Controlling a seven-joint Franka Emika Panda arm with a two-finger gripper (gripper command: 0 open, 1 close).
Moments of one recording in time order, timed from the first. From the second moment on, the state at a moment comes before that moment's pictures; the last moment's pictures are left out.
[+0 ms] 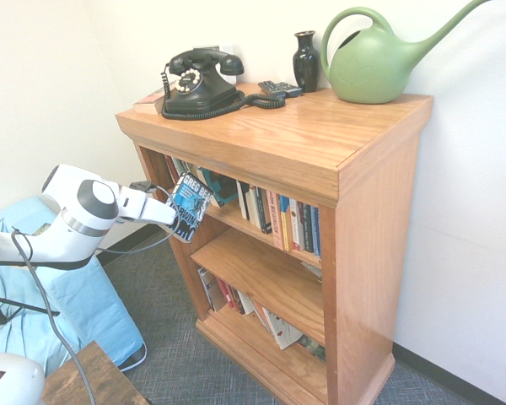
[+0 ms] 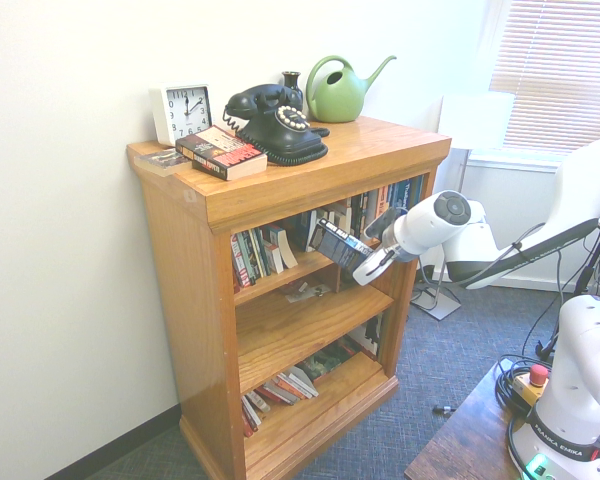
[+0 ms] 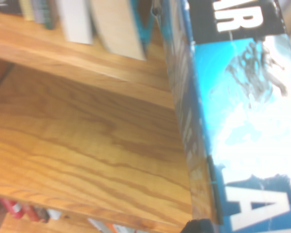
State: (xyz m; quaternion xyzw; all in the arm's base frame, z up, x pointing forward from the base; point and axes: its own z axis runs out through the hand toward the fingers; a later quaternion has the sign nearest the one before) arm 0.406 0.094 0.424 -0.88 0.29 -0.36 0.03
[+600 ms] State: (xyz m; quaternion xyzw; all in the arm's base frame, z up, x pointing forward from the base) arm 0.461 0.085 0.433 -0.88 0.30 -0.36 0.06
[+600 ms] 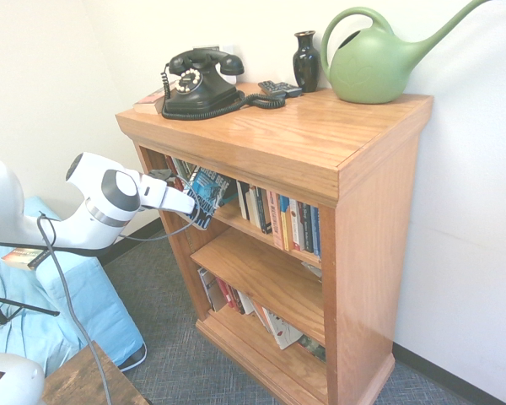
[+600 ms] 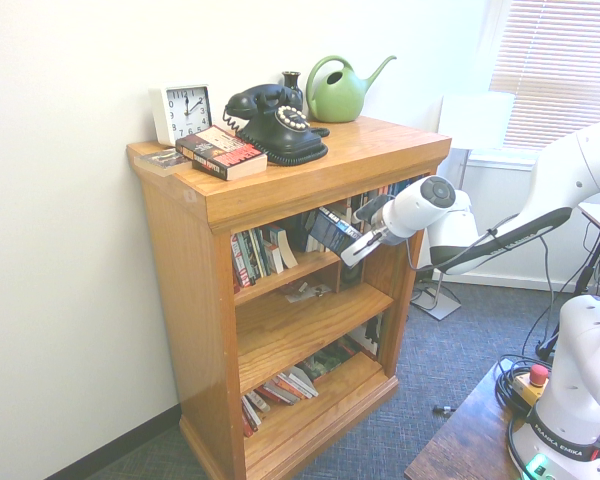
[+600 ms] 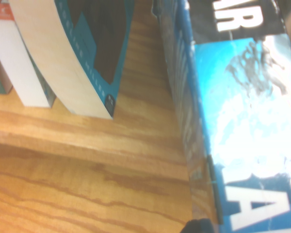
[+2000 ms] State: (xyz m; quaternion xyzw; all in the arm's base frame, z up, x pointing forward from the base) arm 0.541 0.119 0.406 -0.89 0.29 -0.34 0.06
